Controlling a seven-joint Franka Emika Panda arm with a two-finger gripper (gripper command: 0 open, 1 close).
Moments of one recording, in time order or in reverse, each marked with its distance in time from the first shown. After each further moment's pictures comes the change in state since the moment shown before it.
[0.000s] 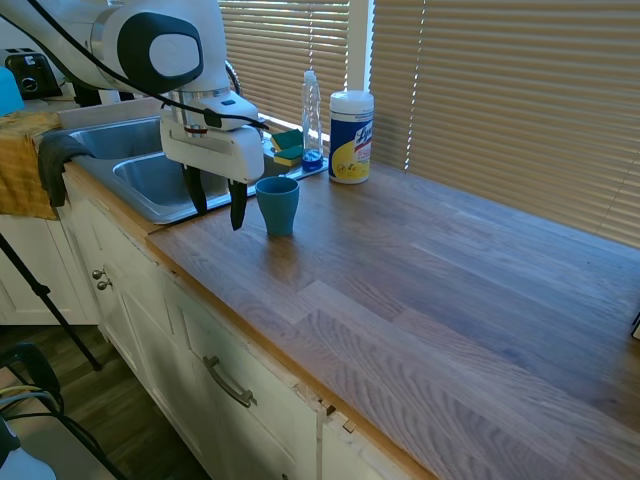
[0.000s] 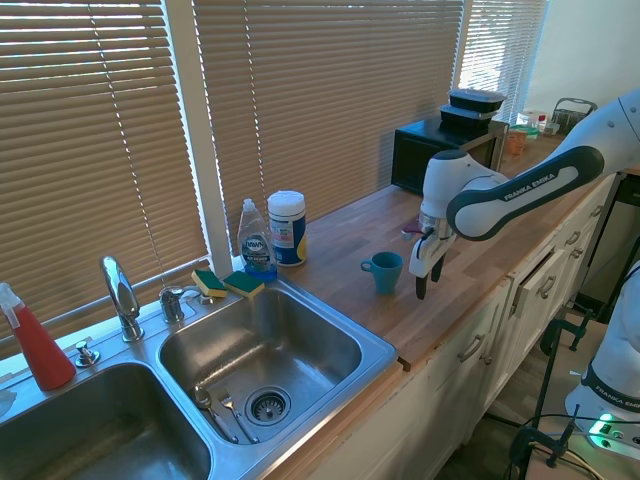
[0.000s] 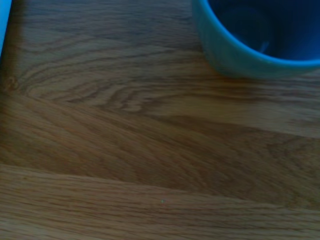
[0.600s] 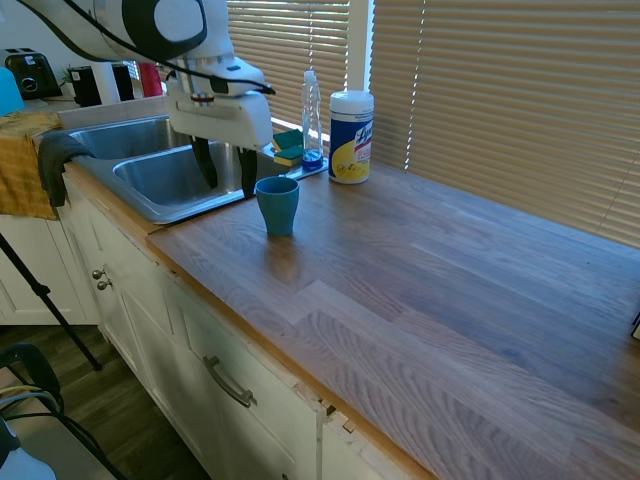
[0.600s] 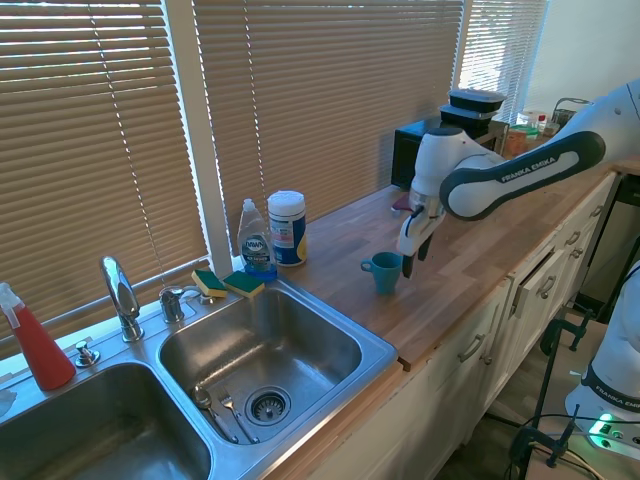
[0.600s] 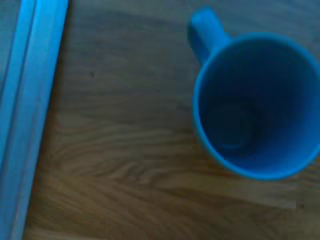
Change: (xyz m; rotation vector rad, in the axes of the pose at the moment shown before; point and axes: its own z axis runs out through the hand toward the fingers) arm 0.018 -0.036 -0.069 0.064 0.100 -0.007
